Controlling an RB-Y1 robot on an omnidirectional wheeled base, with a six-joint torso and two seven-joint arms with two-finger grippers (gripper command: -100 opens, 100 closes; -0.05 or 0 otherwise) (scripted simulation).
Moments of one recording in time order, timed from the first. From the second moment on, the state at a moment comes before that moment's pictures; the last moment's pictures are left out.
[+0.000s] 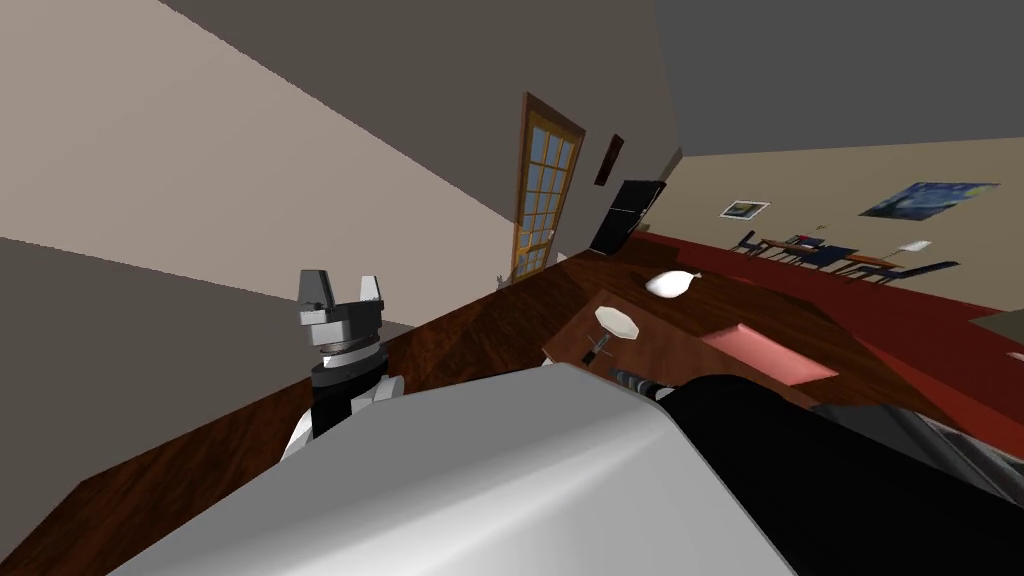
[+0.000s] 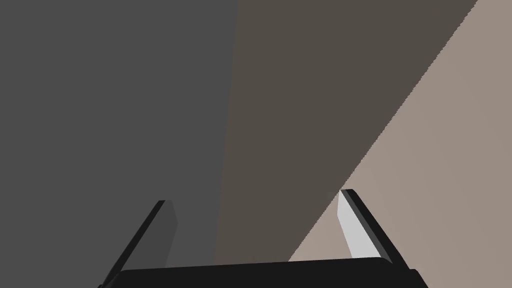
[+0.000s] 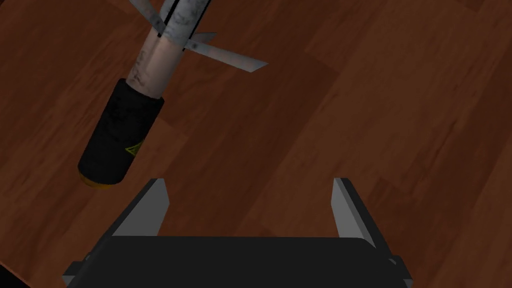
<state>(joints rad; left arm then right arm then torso) 0.51 0.05 0.04 -2.28 -0.11 -0.64 0.10 0.68 -0.37 -0.64 -1.53 -1.03 0.68 -0.98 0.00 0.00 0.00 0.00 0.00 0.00</state>
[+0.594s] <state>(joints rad) 0.51 0.05 0.04 -2.28 -0.11 -0.64 0.10 0.71 -0.37 -0.72 -1.41 -1.20 0.83 -1.08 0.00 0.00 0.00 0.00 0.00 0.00</state>
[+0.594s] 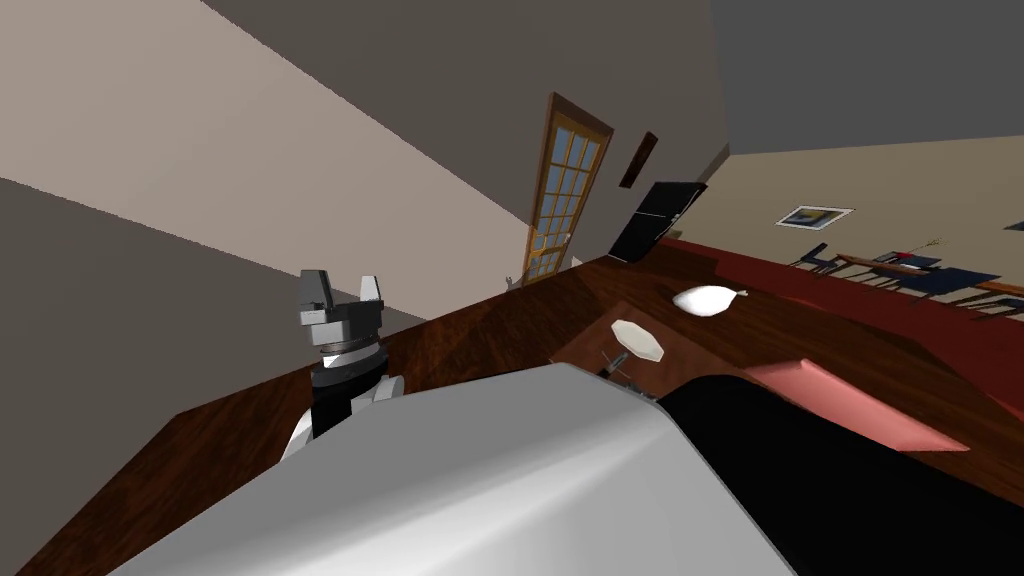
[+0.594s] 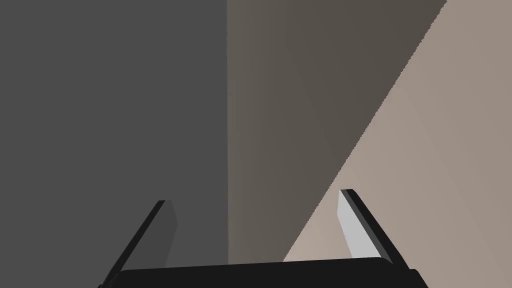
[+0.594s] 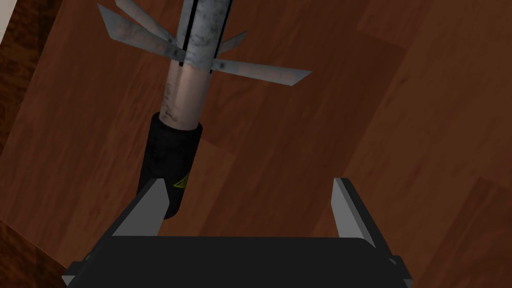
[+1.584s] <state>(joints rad) 0.51 0.05 0.04 -2.28 -0.11 -0.64 0.10 0.73 -0.37 -0.81 -1.26 -1.39 1.01 -1.21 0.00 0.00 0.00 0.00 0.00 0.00</state>
